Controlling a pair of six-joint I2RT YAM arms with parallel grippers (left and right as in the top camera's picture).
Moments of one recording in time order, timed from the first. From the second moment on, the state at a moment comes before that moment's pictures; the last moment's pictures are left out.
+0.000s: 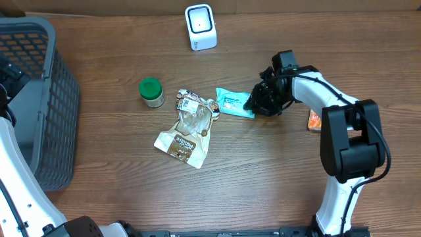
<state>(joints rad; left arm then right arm) 0.56 1.52 1.72 -1.03 -0.19 -0.37 0.19 2.10 1.39 -0.71 -0.49 0.40</state>
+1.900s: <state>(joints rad) 0.56 1.52 1.72 -1.03 -0.19 -0.37 0.05 2.08 1.54 -1.02 -0.32 0.07</state>
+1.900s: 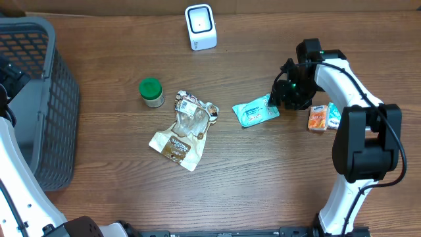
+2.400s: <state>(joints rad) 0.56 1.52 1.72 -1.03 -0.19 -0.37 0.05 2.07 1.38 -0.81 -0.45 0.02</state>
